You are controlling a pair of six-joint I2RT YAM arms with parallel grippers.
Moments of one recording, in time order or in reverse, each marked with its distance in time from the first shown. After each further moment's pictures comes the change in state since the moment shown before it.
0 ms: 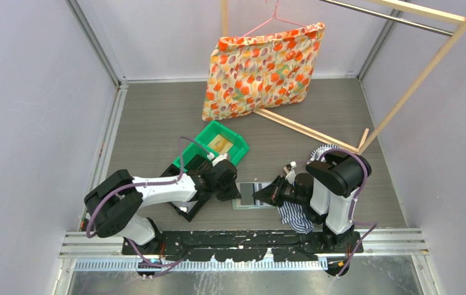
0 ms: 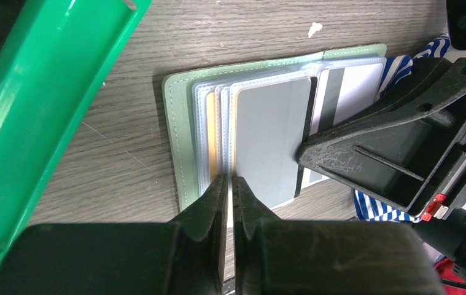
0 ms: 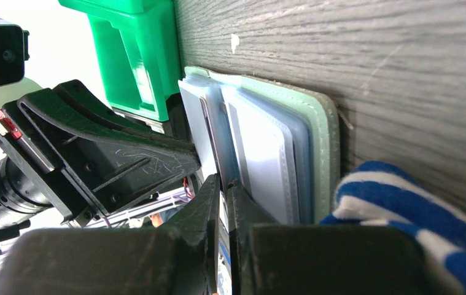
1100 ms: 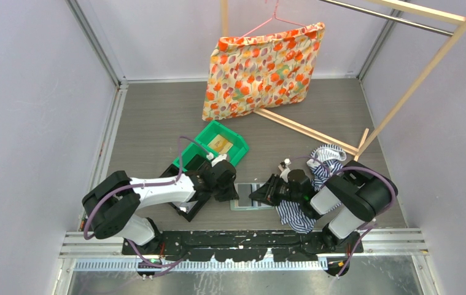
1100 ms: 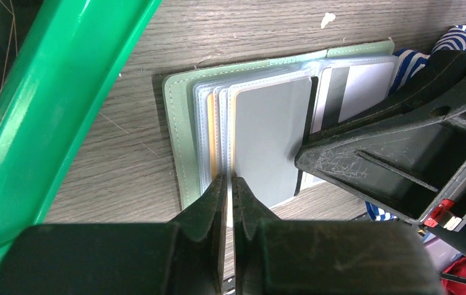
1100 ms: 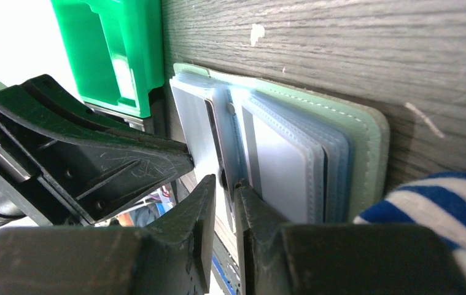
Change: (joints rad) left arm -0.002 -0.017 -0.003 -0.031 -0.005 0.026; right arm 0.085 -0.275 0.078 -0.440 0.069 -0.091
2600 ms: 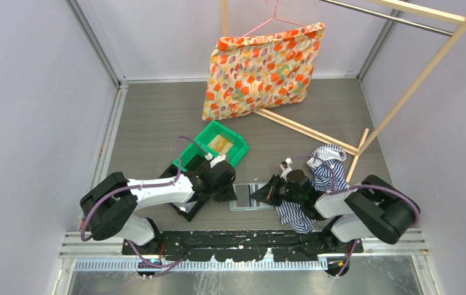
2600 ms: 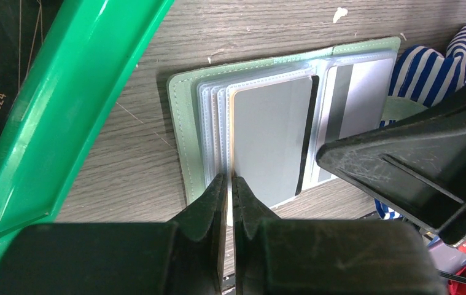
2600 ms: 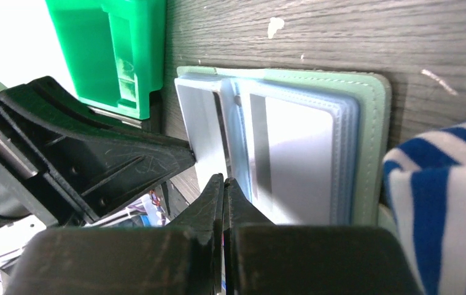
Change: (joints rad) left arm -0.005 -0.023 0.003 -0.046 -0.023 0.005; right arm 0.053 -0.198 0.015 -0.239 0.108 -0.018
